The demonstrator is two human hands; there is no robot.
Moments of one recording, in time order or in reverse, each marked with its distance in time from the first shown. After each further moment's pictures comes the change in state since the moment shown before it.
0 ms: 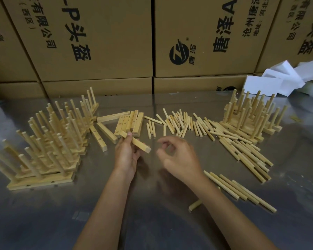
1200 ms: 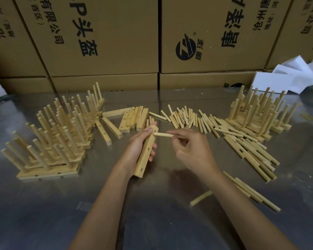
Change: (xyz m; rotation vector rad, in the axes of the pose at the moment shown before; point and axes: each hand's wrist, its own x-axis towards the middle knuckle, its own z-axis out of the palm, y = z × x) left_hand -0.017 0.010 -0.001 0.381 -0.383 -0.087; right_hand 0.004 0.001 -0.022 0.042 0.083 -0.076
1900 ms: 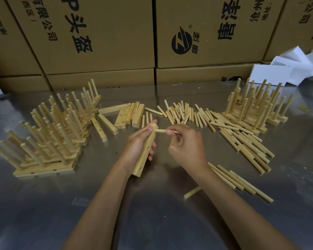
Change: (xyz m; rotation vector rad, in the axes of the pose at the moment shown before) left_hand -0.009 -0.005 0.012 0.117 -0.005 0.067; right_hand -0.004 0.007 0.010 -0.051 0.098 0.013
